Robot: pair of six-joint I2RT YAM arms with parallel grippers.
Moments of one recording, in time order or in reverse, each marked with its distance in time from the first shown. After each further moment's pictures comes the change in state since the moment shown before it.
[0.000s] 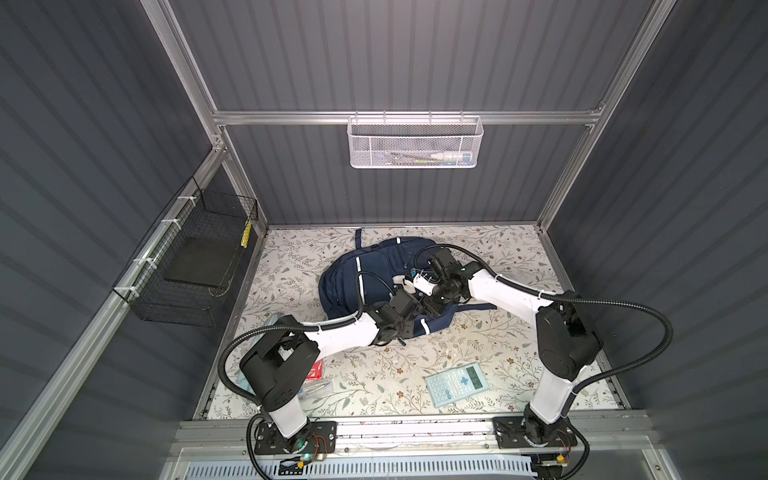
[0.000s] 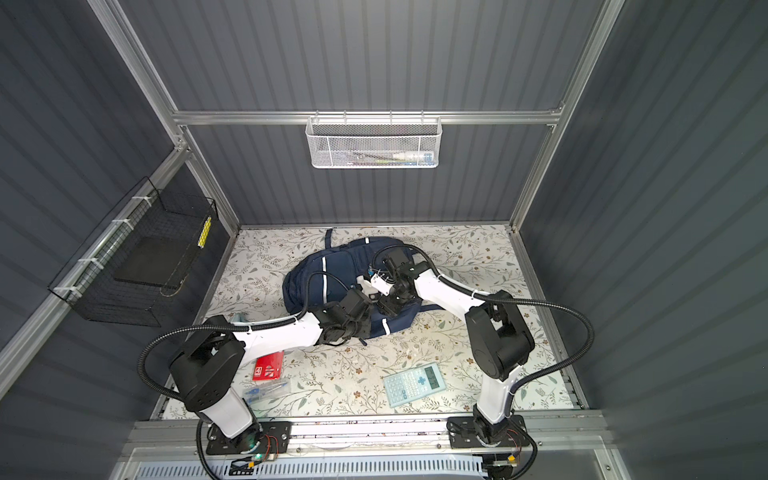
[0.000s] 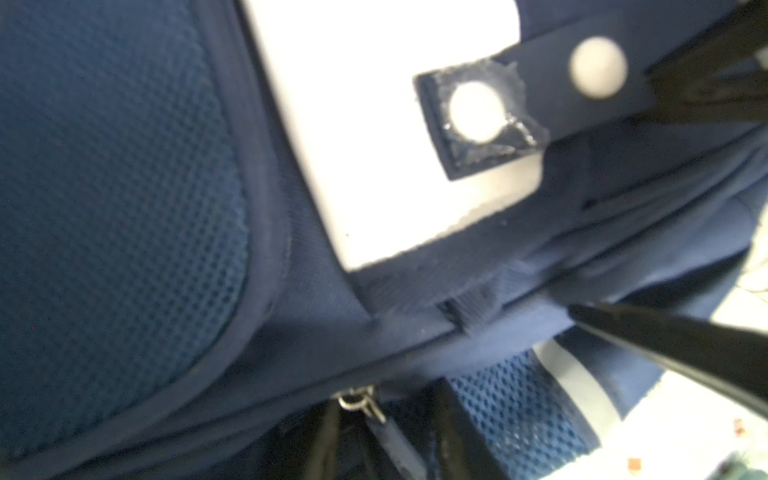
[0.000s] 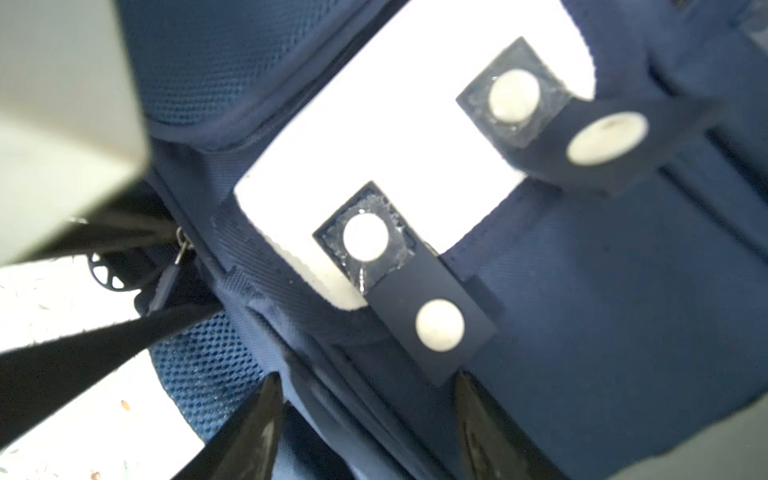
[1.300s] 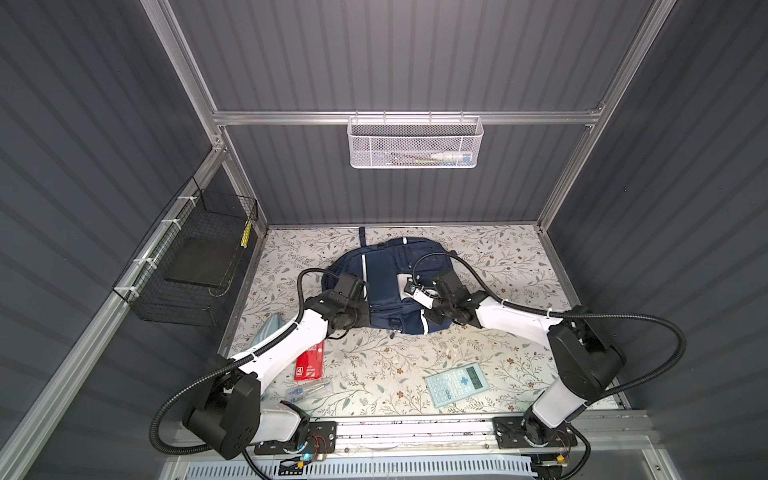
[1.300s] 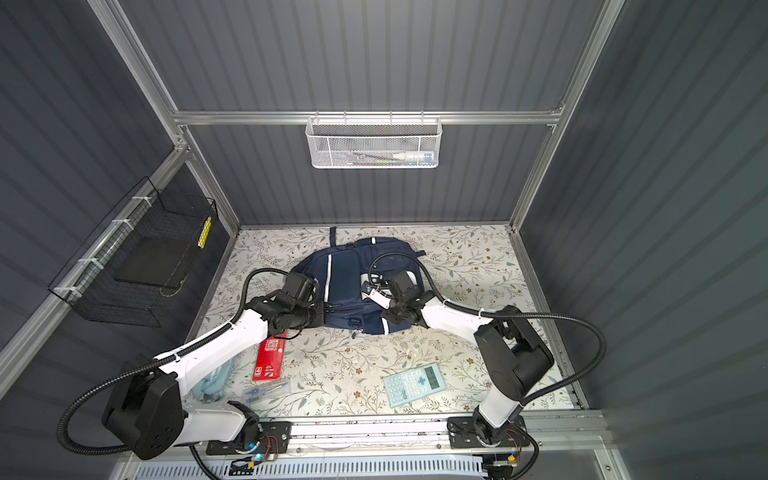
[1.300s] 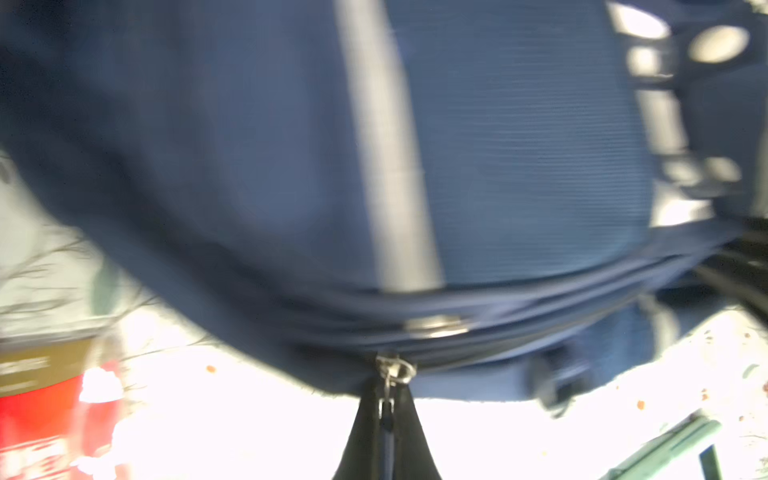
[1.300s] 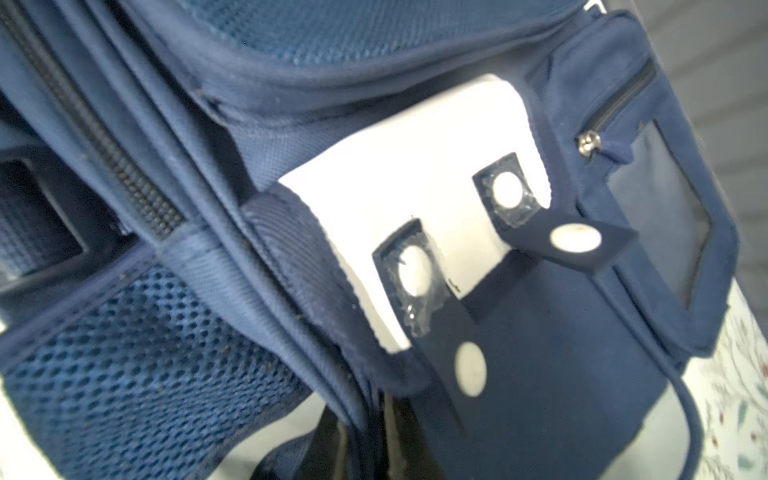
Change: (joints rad) left arm 0.378 -0.351 -0.100 -0.249 0.183 0.165; right arm 0.029 -0.183 -0.379 0.494 0.165 -0.151
